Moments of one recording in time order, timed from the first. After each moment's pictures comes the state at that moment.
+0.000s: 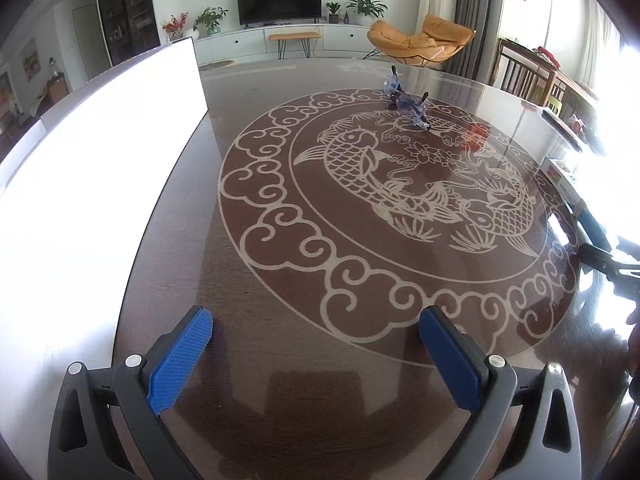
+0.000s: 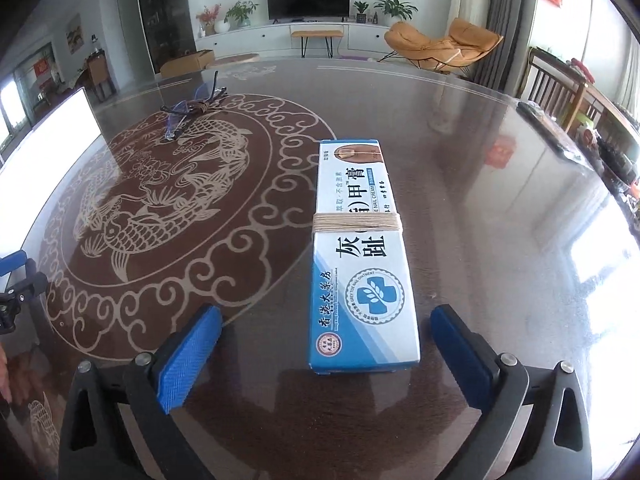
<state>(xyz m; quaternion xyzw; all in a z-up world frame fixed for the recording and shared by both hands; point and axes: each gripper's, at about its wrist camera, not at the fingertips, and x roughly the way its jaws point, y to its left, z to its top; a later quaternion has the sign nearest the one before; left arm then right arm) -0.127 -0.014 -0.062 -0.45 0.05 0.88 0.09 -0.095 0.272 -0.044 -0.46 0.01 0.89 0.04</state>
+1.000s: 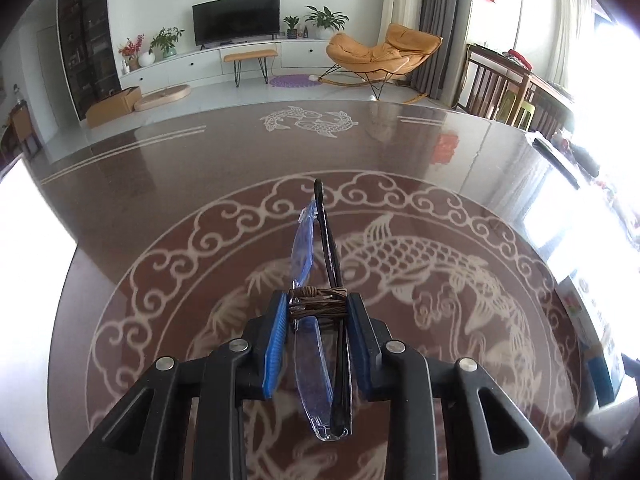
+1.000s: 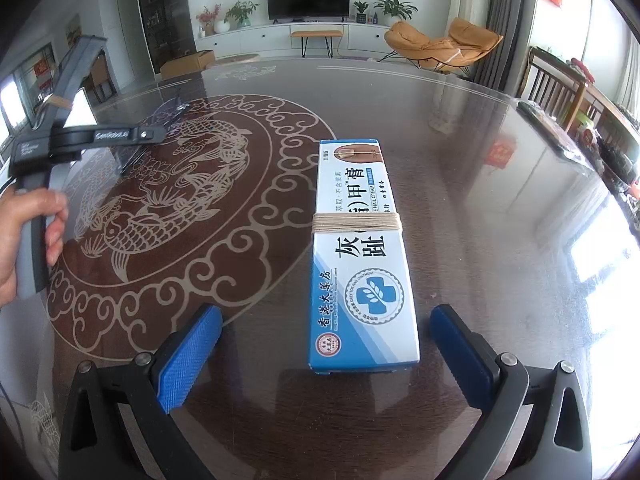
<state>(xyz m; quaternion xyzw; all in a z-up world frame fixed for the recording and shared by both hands) -0.250 0.059 -0.047 -0.43 0.05 0.89 0.16 -0.096 0.271 -0.043 -0.46 0.01 0.89 0.04</state>
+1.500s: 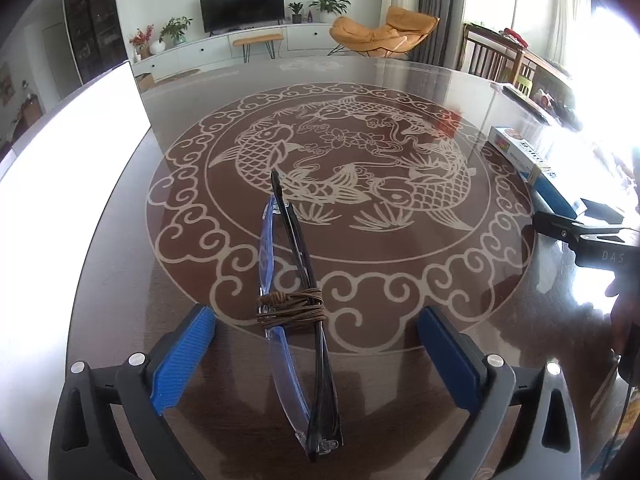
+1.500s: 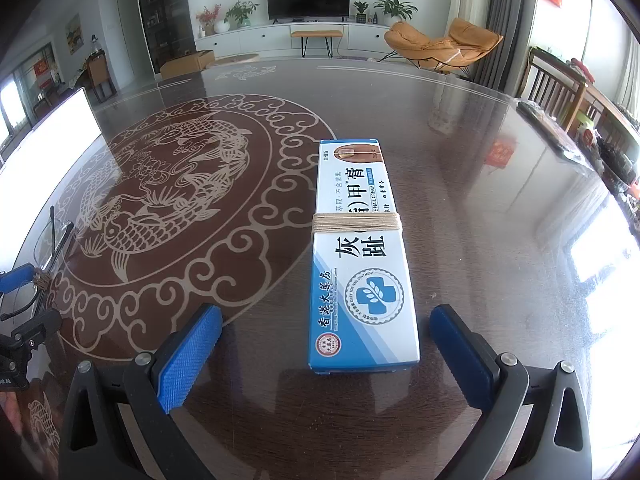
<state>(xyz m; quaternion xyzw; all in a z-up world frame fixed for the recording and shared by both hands) -0.103 0.026 -0.056 -0.45 0.08 0.88 0.14 -0.096 0.271 -0.043 -0.46 0.01 0.89 0.04</state>
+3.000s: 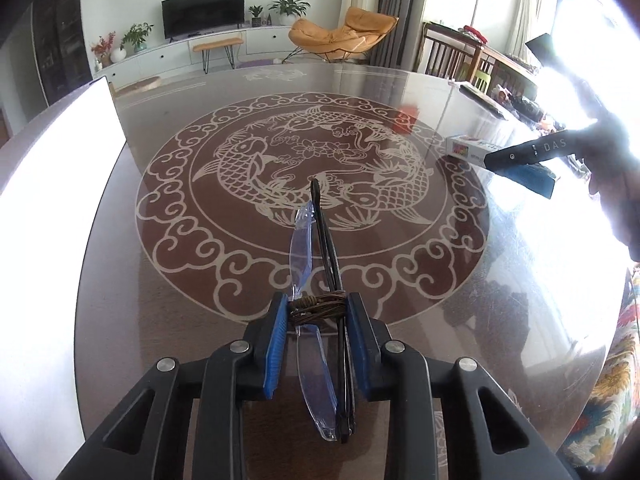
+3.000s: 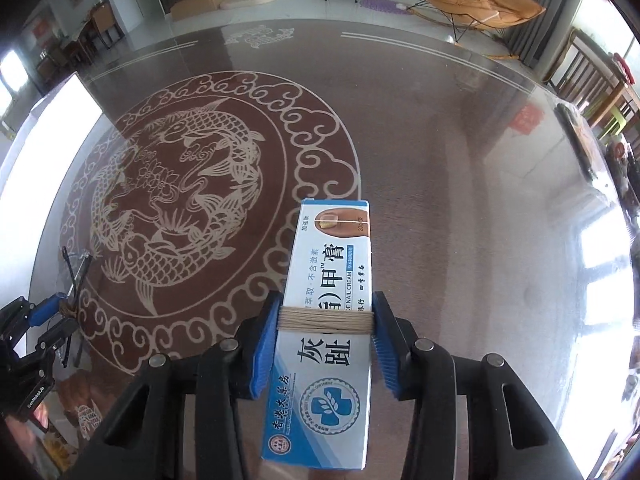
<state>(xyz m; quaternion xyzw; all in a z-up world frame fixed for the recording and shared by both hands) -0.079 0.002 -0.037 -0.44 0.06 0.87 0.22 -0.155 0.272 -0.001 -0.57 0.00 0.82 -0.01</state>
